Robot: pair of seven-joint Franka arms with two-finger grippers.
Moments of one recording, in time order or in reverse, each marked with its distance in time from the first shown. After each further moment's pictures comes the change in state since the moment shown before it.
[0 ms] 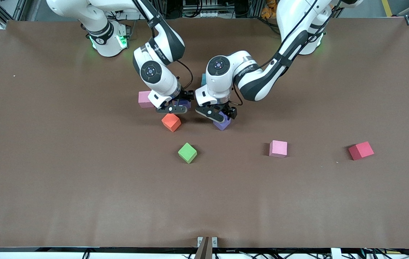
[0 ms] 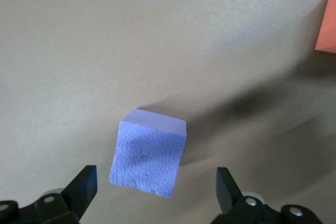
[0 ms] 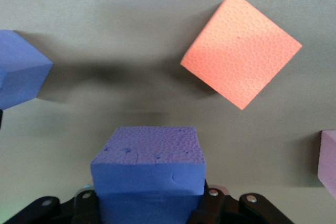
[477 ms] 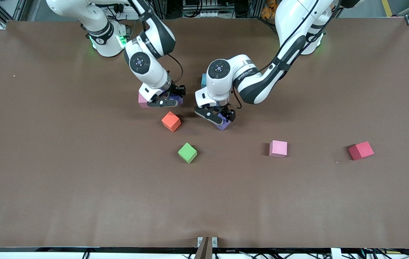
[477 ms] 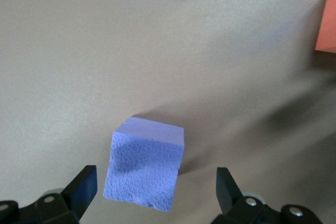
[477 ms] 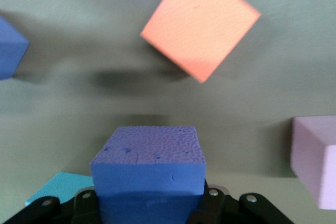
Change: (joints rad) left arm 0.001 0.024 0.011 0.004 0.004 0.033 0.034; right arm 0.010 -0.094 0.016 -0.148 -0.002 0.096 -0.044
